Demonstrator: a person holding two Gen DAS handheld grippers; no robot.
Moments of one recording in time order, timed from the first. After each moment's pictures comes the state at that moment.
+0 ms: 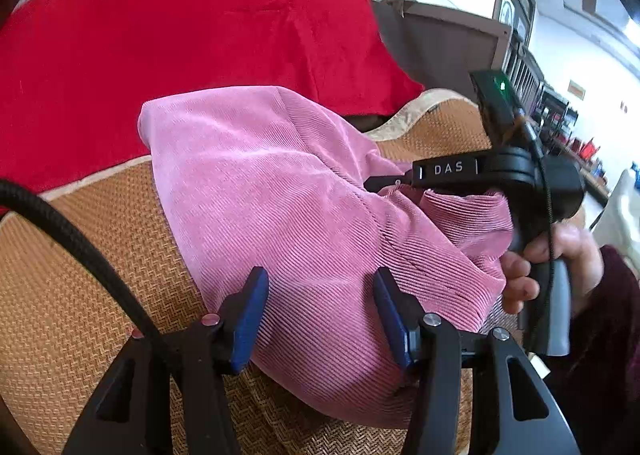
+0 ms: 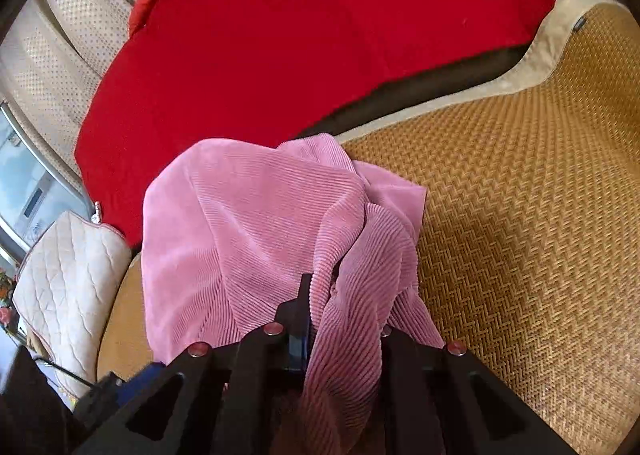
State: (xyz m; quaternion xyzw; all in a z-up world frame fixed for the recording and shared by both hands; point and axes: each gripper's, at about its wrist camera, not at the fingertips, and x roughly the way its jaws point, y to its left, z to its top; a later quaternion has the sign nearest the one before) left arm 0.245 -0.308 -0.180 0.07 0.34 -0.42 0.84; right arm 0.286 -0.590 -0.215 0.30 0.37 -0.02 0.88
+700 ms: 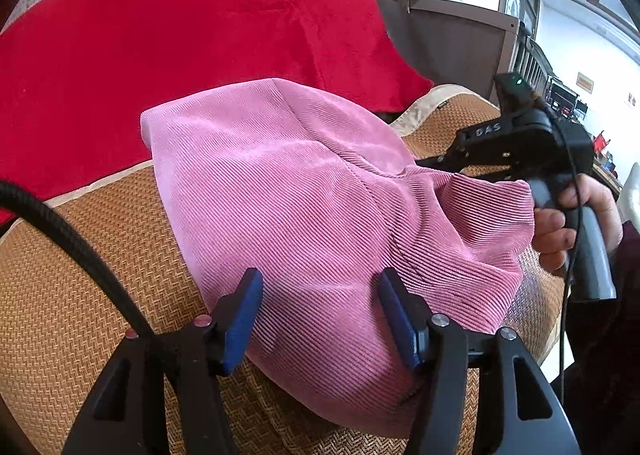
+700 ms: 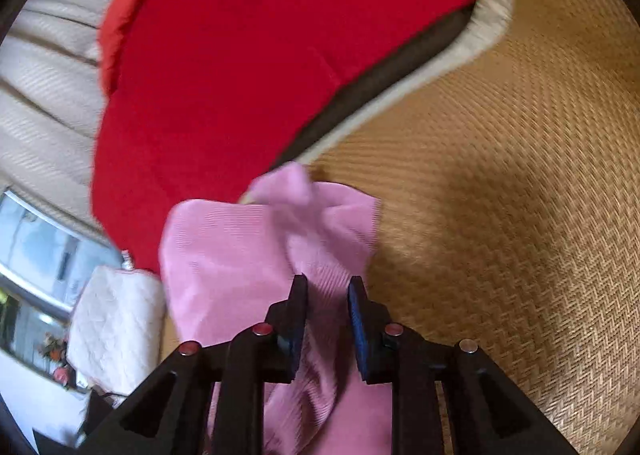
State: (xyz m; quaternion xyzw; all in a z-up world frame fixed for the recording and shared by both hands) left arm 0.251 -0.317 -0.181 0.10 0.34 -0.40 0.85; right arm 0.272 -0.668 -0.222 0.42 0.38 -0.02 0.82
